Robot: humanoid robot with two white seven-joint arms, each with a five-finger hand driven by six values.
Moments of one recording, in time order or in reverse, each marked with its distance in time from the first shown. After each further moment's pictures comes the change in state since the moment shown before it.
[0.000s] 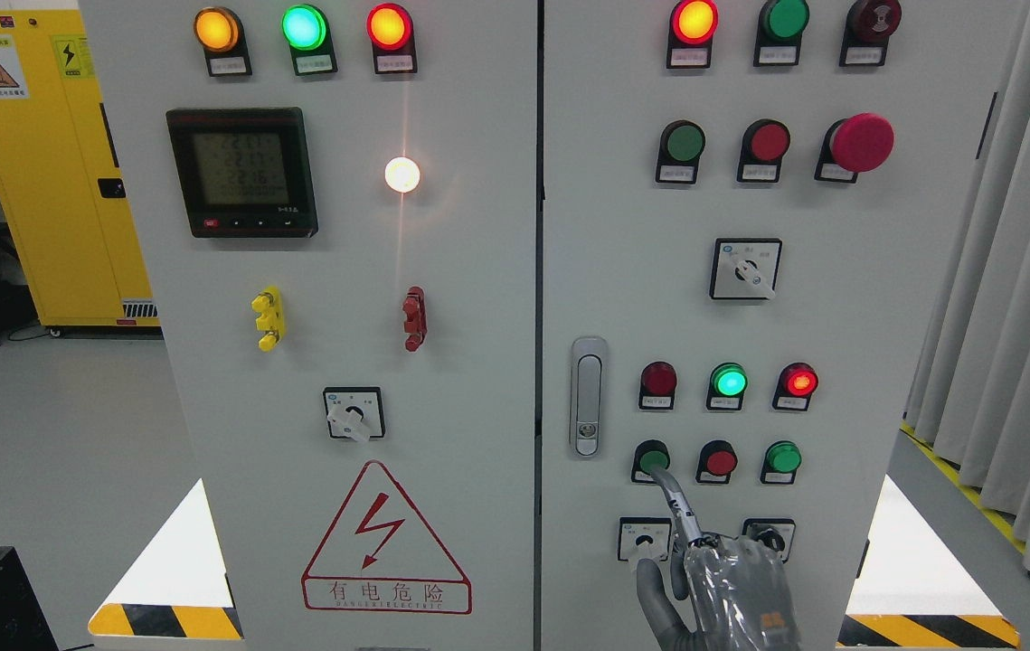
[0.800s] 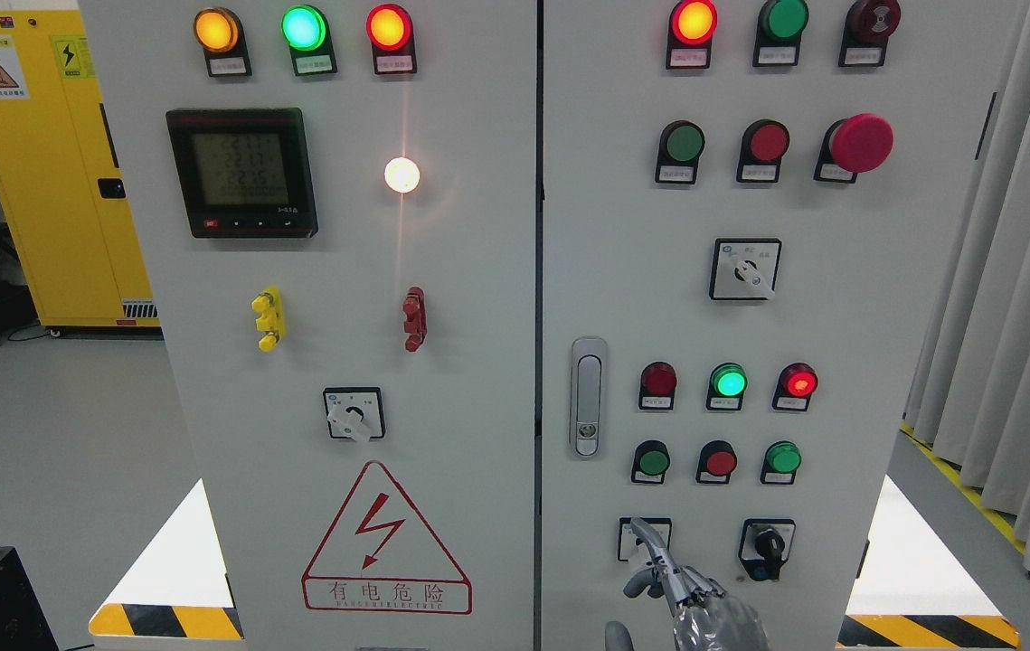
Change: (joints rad) left arm 0.000 0.000 0.000 0.000 0.000 0.000 0.001; right arm 0.116 0.004 0.036 -0.062 -0.103 -0.038 -0.011
